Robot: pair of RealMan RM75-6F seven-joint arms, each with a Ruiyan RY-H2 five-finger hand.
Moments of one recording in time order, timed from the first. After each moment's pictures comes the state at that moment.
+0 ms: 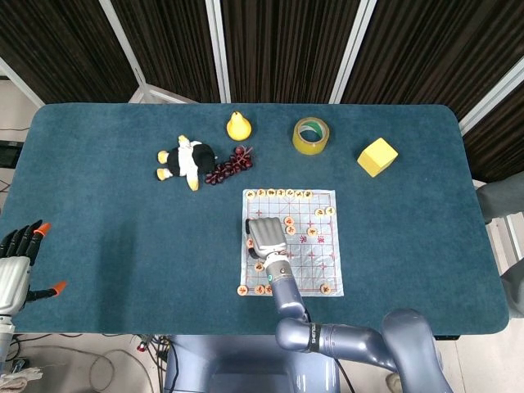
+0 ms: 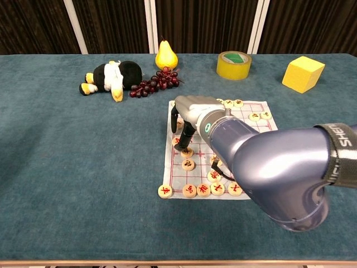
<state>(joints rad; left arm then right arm) -0.12 -1.15 -0.05 -1.62 1.40 1.39 0.05 1.05 -2.06 0.38 -1.19 -0.53 1.07 -0.79</state>
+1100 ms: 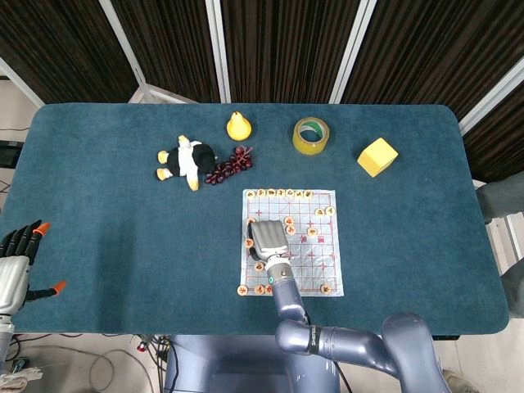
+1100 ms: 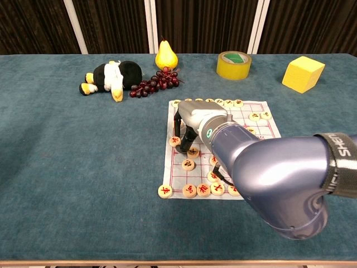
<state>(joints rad) -0.12 -1.14 -0.06 -1.63 1.38 1.38 0.03 1.02 -2.09 0.39 -1.18 -0.54 1.07 -0.80</state>
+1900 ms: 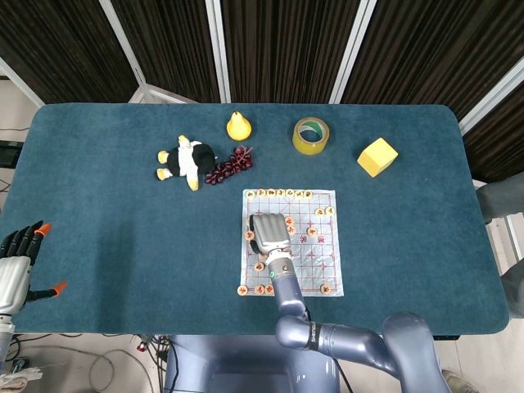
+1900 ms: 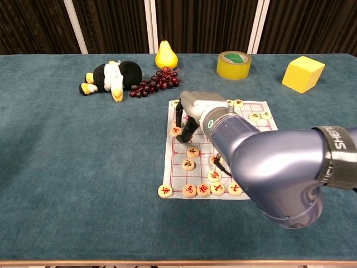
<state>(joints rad) -0.13 -1.14 -0.05 -1.63 1.38 1.37 0.04 1.02 -2.09 0.43 -1.14 -0.58 1.07 -0.77</state>
